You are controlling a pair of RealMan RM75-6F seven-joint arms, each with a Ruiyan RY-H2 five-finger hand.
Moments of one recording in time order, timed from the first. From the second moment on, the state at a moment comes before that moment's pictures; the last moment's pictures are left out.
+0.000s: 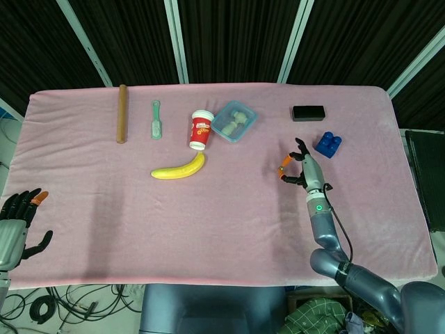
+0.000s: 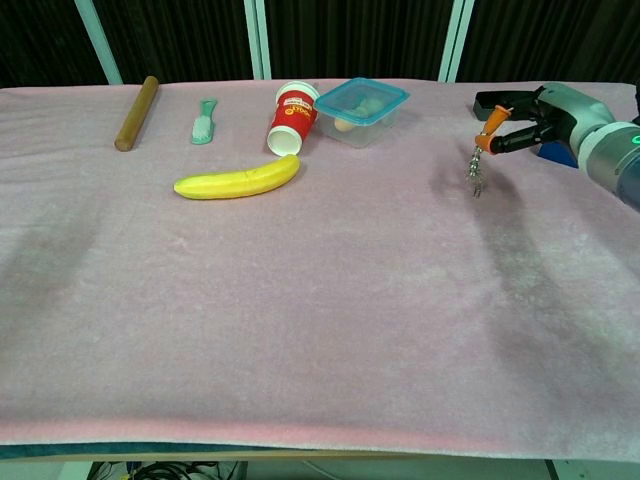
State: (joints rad) left arm -0.12 -1.12 -0.03 -1.61 1.50 1.45 -0.02; right arm 0.68 -1.76 0.45 -1.02 -0.99 0.86 0.36
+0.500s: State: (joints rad) left arm -0.12 -1.12 -0.03 -1.62 1.50 1.45 -0.02; right arm 0.66 -1.75 0.44 -1.02 -0.99 0.85 0.38
